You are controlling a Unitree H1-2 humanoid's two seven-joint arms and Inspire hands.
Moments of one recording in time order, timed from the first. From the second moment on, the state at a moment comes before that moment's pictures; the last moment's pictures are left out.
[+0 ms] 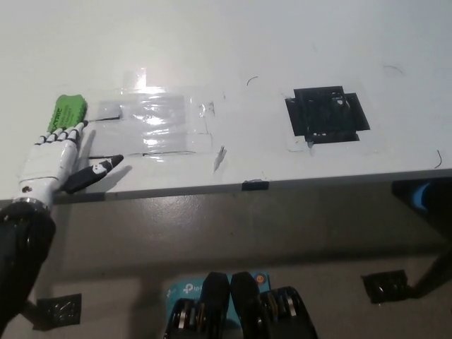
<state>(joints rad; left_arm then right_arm) -0.59 0.46 -0.28 0.67 0.73 -0.01 0.17 0.15 -0.05 -0.40 -0.20 0.10 0.40 -0.15</state>
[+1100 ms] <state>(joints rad) -0.73 0.33 -0.53 0.80 0.89 0.17 0.18 0.11 -0.06 -0.37 -0.20 0.09 0.40 -0.15</state>
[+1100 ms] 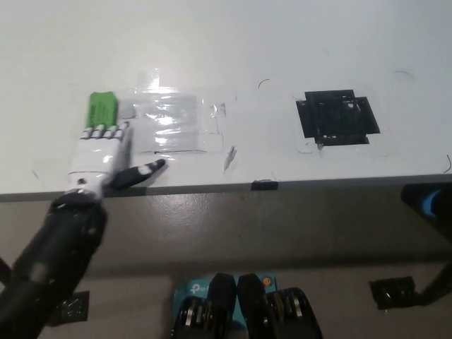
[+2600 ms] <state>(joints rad) -0.85 -0.12 -0.58 0.99 0.89 0.08 0.20 0.06 -0.06 -0.33 -0.20 0.04 0.40 -0.16</state>
